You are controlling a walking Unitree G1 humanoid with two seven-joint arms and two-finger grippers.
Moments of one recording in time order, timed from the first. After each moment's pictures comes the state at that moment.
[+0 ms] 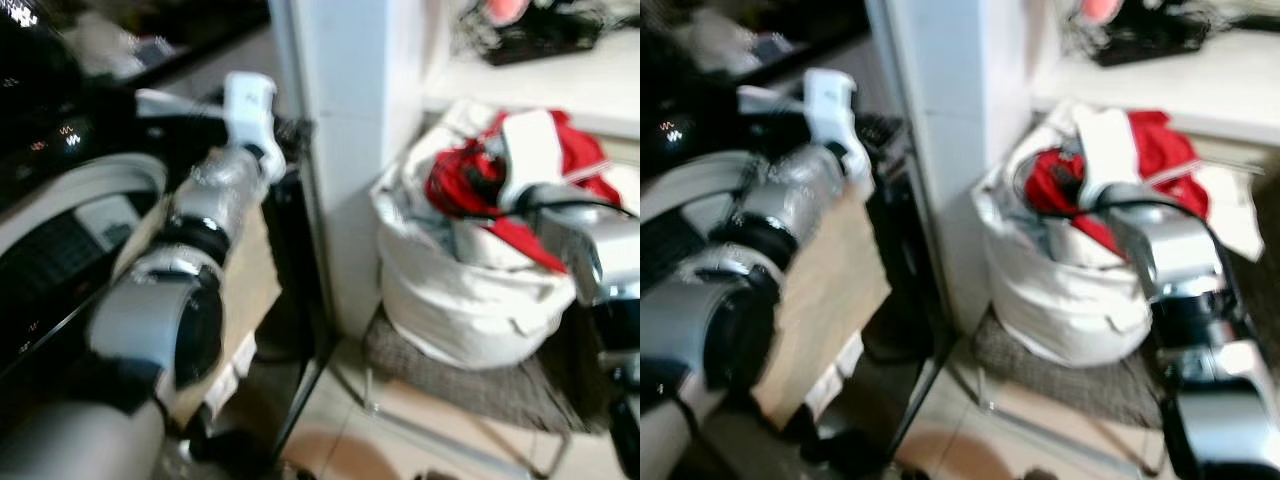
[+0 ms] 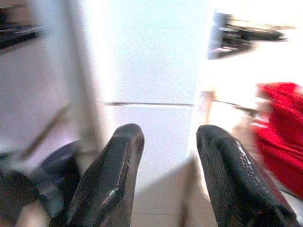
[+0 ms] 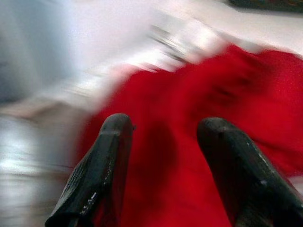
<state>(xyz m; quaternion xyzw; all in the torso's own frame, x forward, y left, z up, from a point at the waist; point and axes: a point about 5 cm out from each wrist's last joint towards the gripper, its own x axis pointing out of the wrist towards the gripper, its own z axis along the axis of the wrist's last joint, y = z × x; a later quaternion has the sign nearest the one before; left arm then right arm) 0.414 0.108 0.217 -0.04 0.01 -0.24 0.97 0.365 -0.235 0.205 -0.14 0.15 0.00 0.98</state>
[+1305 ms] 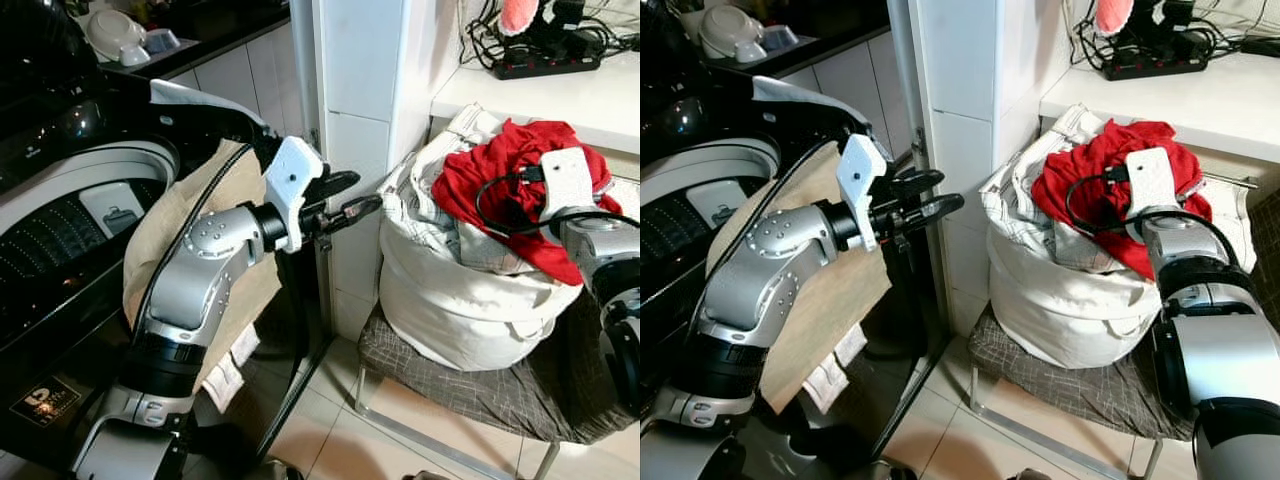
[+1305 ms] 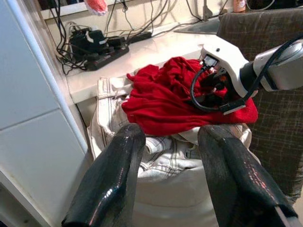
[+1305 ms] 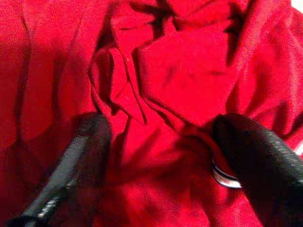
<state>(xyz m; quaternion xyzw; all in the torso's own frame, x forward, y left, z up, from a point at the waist) 0.317 0.082 0.214 0.07 -0.05 -0.47 0.88 0.377 -0.287 0.159 -0.15 0.23 -0.07 0.96</state>
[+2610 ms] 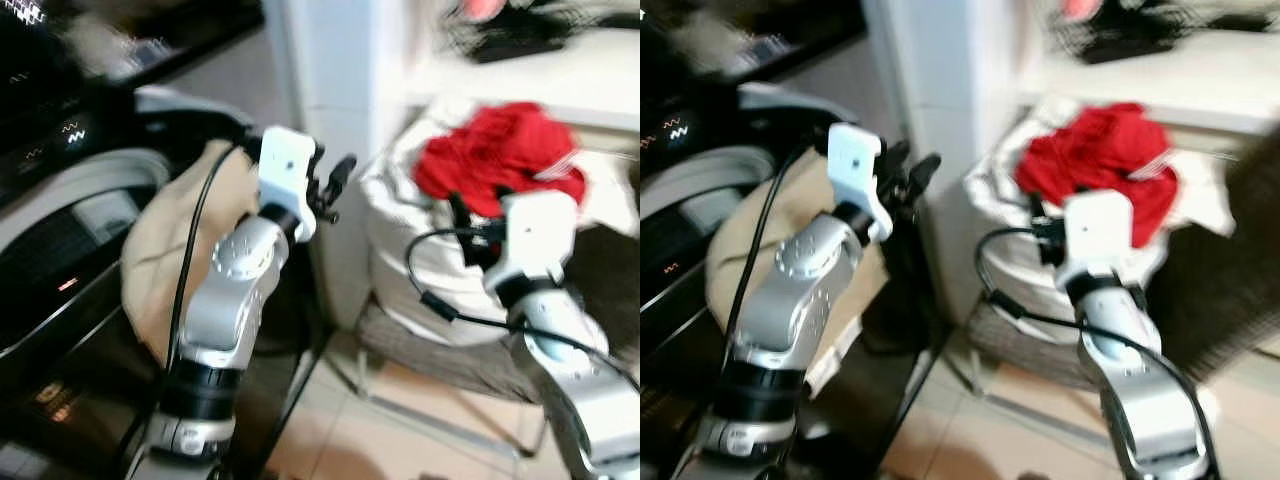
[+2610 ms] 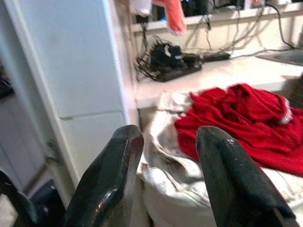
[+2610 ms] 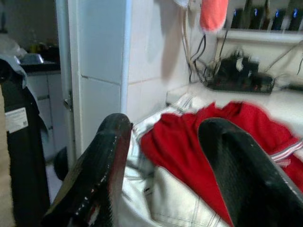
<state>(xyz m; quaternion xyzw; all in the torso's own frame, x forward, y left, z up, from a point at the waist) 0.318 0.073 0.206 0.00 -0.07 -0.25 0.97 0.254 -0.159 0.198 -0.12 -0.07 0.05 0.99</state>
